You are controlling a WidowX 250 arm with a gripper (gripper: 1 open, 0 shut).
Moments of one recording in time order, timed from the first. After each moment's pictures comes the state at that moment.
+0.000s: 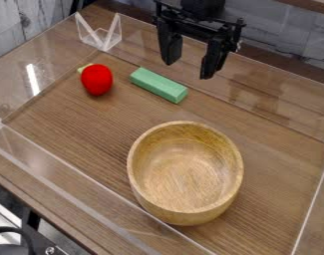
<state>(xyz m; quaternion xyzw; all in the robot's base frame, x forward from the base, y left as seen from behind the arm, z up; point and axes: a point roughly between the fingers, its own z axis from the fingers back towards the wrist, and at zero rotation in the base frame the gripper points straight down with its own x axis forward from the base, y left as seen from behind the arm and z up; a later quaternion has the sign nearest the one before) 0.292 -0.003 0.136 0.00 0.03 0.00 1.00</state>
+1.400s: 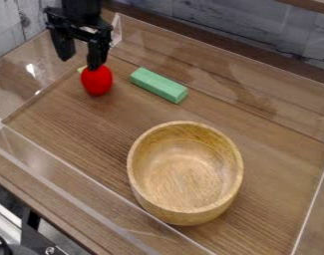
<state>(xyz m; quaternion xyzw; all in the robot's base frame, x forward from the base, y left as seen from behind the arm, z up) 0.285 0.170 0.081 0.04 0.01 0.08 1.00</state>
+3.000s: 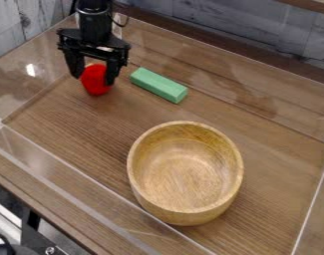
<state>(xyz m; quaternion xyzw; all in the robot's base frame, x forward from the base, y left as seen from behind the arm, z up) 0.289 0.163 0.060 0.07 -0.01 0.18 0.98</state>
